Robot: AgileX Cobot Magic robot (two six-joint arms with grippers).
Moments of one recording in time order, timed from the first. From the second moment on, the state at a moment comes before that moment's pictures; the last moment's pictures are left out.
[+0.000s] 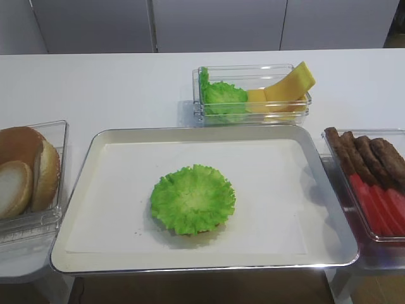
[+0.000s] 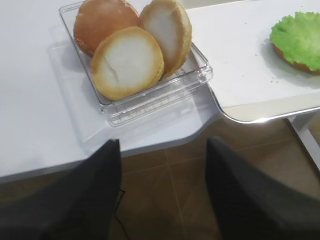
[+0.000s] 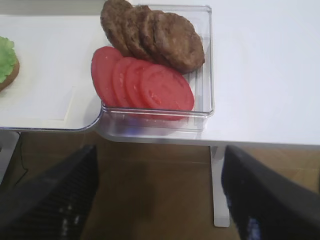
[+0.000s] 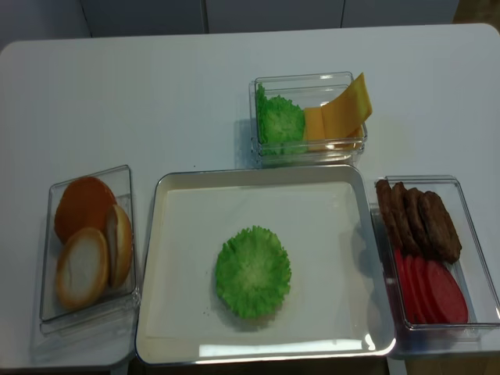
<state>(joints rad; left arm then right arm) -0.09 -0.02 -0.49 -0.05 1.18 -0.01 0.10 0.06 -0.62 0.08 1.28 0.01</state>
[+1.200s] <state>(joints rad) -0.09 -0.02 -0.49 -0.05 1.18 -0.01 0.10 0.04 -0.48 0.05 1.14 0.00</state>
